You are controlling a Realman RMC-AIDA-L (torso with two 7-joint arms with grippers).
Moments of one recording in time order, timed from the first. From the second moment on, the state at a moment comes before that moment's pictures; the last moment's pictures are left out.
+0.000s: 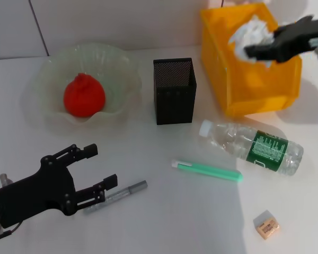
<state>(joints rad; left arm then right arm) -0.23 -2.07 1.15 0.60 1.44 1.52 -1.01 0.45 2.08 -1.05 -1.66 -2.37 -1.45 2.36</state>
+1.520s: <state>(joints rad) -0.24 -2.07 1.18 0.60 1.44 1.51 -1.01 0.56 2.07 -1.07 -1.60 -2.52 -1.66 2.33</state>
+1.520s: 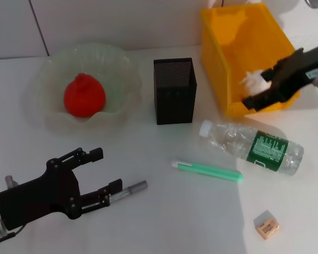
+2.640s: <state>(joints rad) -0.27 -2.07 1.18 0.54 1.43 1.51 -0.99 0.64 2.08 -1.21 -1.25 -2.76 -1.61 2.21</state>
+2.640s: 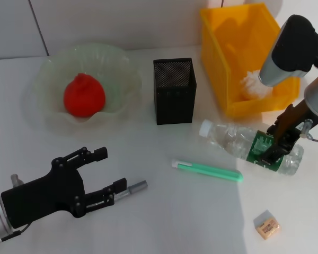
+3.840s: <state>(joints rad) -0.28 -2.07 1.18 0.54 1.44 1.51 -0.98 0.66 2.08 -1.26 -1.16 -2.76 -1.53 2.25</state>
